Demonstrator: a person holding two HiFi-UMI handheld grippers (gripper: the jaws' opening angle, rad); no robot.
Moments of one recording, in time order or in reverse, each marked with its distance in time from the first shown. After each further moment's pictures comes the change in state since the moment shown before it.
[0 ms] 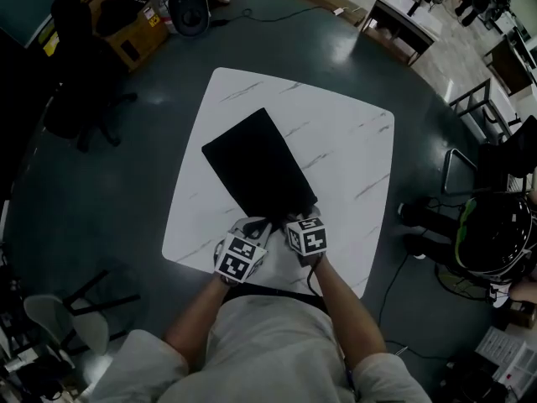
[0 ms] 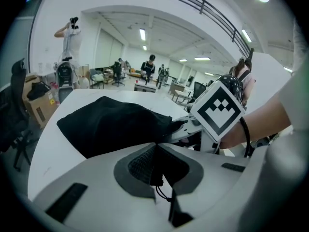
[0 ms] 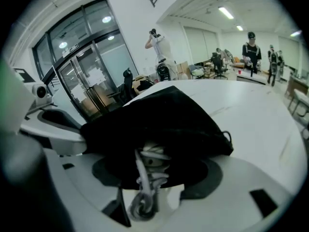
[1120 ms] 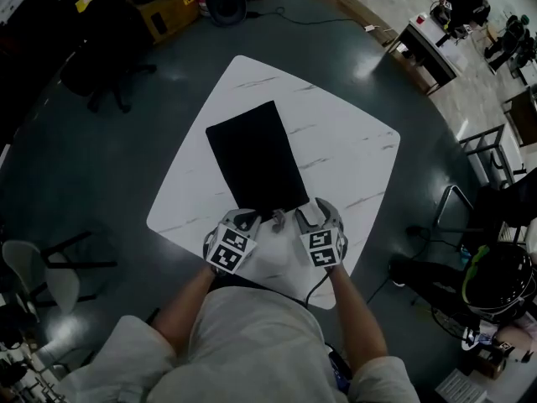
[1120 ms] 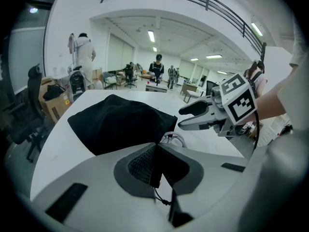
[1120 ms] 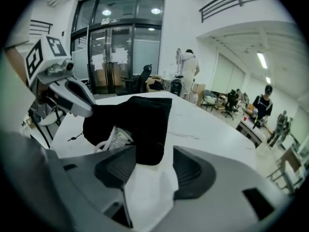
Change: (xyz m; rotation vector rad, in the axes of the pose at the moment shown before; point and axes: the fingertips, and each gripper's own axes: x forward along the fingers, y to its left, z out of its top) left arm 0.006 -0.007 -0.005 -0.032 -0.023 0.166; right arm -0.068 -0.063 0.007 -0.497 -0.036 -0.112
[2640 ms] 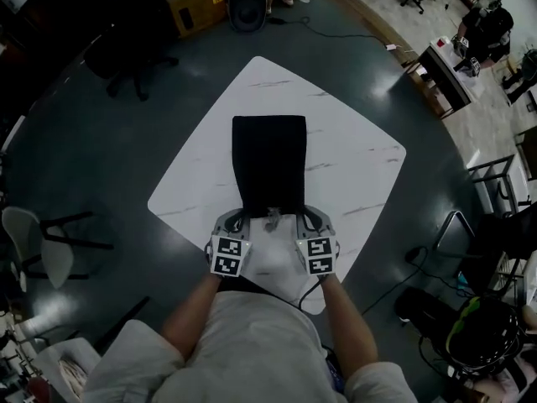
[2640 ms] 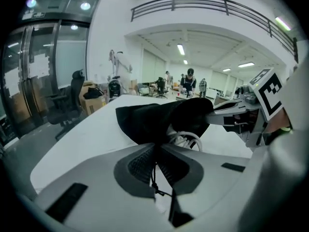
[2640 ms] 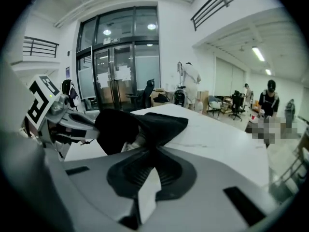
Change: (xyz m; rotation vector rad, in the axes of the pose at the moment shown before) left arm -0.021 0.016 -0.027 -0.211 -0.142 0.373; right arm -0.020 0.017 0.024 0.079 -0.165 0.112
